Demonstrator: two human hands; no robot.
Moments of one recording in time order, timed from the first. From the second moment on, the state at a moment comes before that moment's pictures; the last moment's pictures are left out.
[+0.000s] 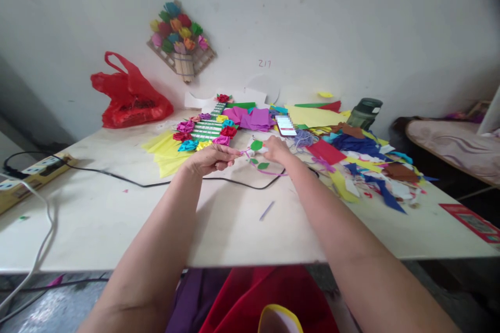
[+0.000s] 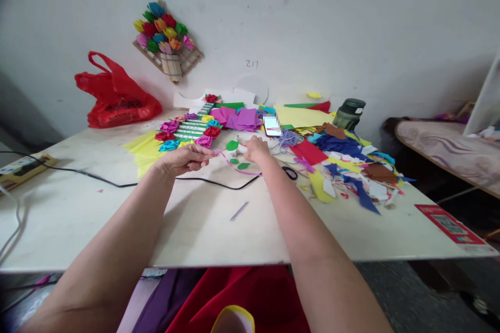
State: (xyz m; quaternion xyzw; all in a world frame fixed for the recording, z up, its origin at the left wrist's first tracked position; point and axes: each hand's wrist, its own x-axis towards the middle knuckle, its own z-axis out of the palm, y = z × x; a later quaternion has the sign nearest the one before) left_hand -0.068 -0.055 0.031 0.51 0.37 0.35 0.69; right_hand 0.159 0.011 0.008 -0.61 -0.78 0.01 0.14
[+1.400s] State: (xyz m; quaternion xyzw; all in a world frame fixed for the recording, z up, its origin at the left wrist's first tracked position) left_hand -0.047 -0.051 0.024 0.67 0.49 0.28 0.48; right_hand 0.160 -0.030 0.045 -0.33 -0.71 0.49 0.38
